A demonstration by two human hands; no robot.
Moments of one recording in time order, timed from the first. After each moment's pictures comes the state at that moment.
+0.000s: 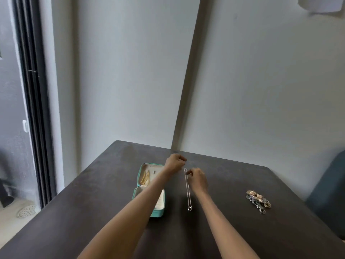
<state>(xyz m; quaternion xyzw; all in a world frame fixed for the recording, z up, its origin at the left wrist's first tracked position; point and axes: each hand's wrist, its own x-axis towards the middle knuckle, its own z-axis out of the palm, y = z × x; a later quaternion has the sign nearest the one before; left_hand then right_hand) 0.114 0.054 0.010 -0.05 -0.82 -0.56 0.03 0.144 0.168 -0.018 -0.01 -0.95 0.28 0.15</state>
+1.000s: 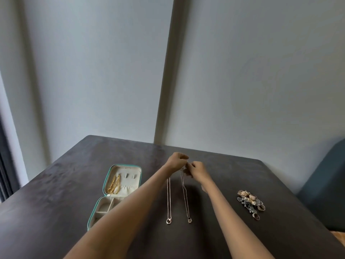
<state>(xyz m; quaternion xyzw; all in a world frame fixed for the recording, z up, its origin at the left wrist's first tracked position) 0.030 0.134 -0.016 -0.11 -0.84 -0.53 -0.05 0.068 0.248 -0.021 -0.03 -0.87 0.50 0.04</state>
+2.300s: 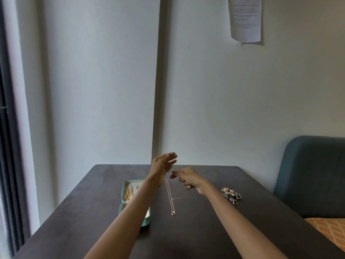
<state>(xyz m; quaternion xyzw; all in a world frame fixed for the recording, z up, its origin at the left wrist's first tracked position) 0.176 0.073 0.068 -0.12 -0.56 -0.82 -0.02 0.226 0.201 0.073 0.02 -0.85 0.53 -0.02</state>
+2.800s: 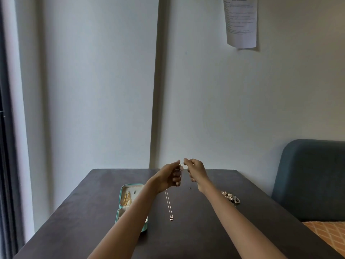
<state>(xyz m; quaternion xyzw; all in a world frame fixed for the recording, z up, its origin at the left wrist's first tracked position) 0.200 0.083 0.083 -0.14 -0.60 -0.75 -0.22 0.221 0.211 0.090 -0.04 -0.78 0.61 0.16</state>
